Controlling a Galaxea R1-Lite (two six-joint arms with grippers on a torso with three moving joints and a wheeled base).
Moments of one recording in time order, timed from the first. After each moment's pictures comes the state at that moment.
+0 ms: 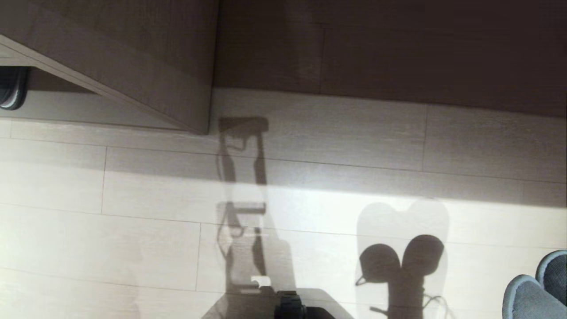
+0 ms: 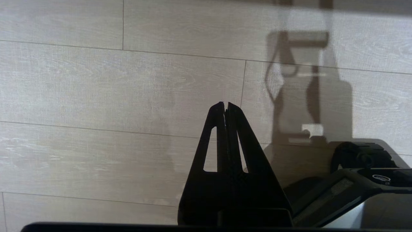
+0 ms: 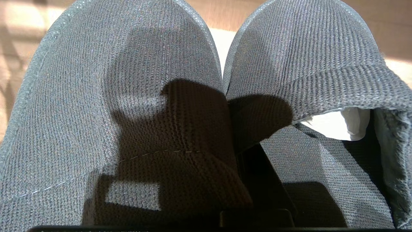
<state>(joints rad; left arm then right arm) 0.00 0.00 0.00 -0.01 0.00 -0.01 0.02 0.00 0.00 0.00 0.00 0.00</state>
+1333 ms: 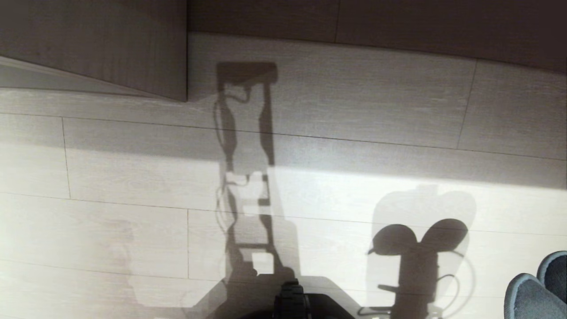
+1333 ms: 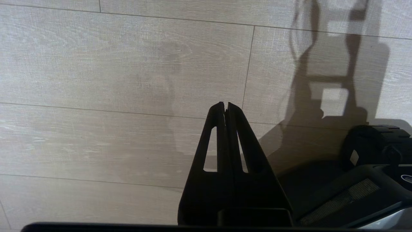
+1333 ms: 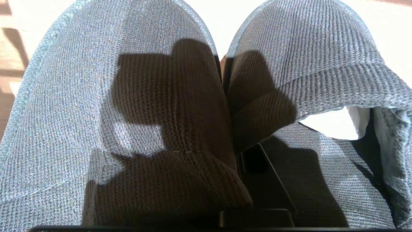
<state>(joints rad) 0.00 0.00 0.00 -0.01 0.00 -0.01 0.02 0.00 0.00 0.00 -0.02 0.02</state>
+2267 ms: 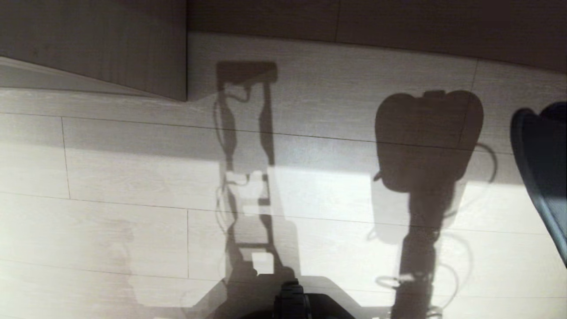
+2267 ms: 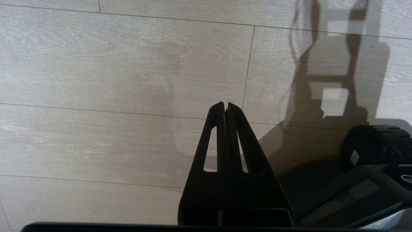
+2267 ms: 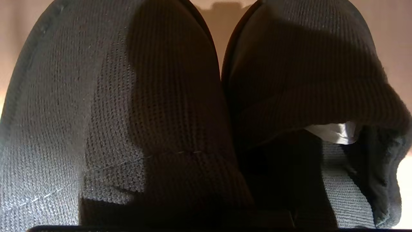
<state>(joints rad) 0.00 0.00 0.00 -0.01 0.00 -0.01 0.02 0.82 -0.40 -0.59 0.04 -0.02</state>
